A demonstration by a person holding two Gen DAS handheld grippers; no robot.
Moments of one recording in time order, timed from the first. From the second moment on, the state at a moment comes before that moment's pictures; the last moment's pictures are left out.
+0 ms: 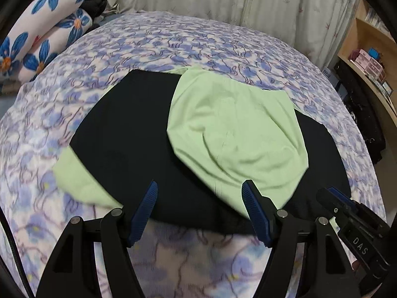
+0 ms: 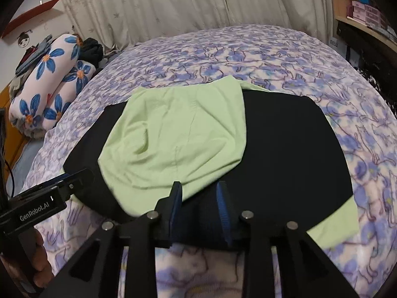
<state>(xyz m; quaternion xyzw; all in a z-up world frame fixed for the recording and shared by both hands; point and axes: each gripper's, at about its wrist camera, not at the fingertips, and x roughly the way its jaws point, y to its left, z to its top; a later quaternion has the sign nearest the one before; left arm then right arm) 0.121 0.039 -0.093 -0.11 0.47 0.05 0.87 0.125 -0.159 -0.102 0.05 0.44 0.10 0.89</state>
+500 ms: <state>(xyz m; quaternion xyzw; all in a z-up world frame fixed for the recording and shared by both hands) 0.063 0.067 -0.096 -0.15 0.49 0.01 0.86 0.081 -0.140 -0.098 0.06 0.44 0.13 0.89</state>
